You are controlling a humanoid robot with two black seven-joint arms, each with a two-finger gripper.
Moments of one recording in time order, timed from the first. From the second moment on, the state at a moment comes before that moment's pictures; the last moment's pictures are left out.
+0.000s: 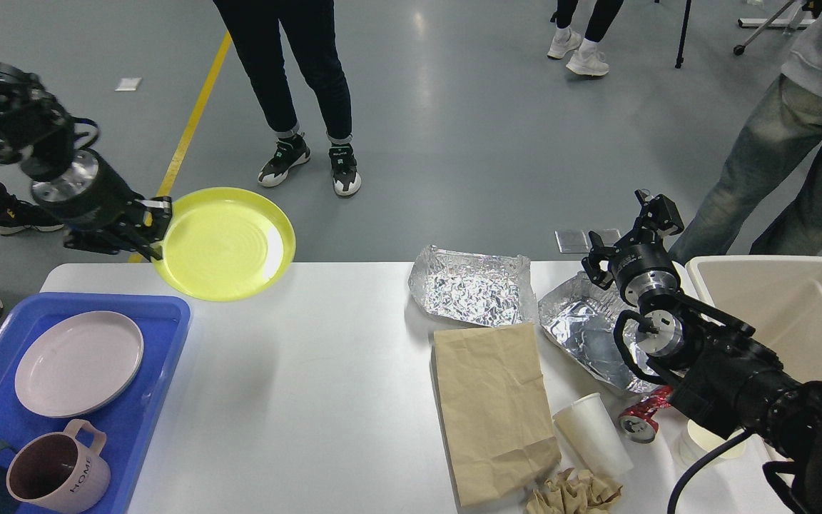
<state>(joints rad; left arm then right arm) -1.65 0.42 1.13 -0.57 -0.03 -0.96 0.10 0.83 -0.14 0.19 0.36 0.52 0.15 0.47</state>
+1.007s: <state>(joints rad) -1.17 0.68 0.89 -0.36 -0.03 -0.79 0.10 0.83 -0.14 0.19 0.36 0.52 0.15 0.47</state>
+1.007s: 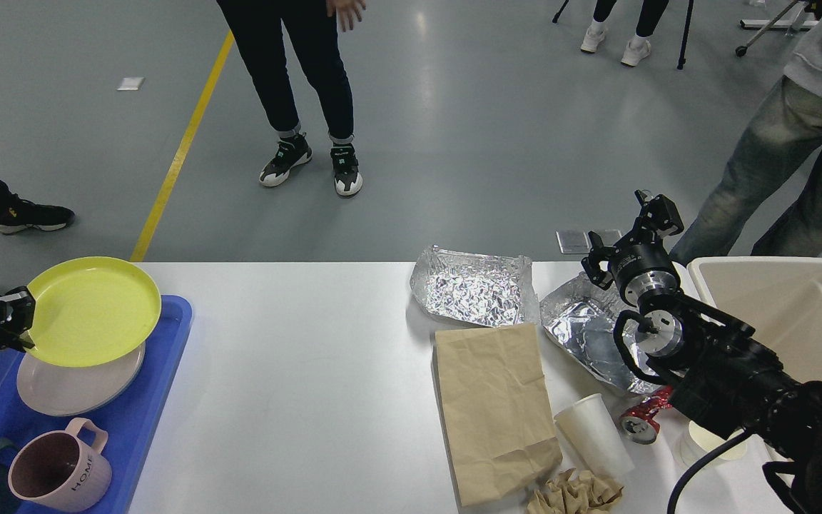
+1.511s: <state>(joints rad) -1.08 0.67 0.84 -0.36 -0.02 -0.72 0.11 0.83 -0.14 0.19 0.36 0.52 0.15 0.47</state>
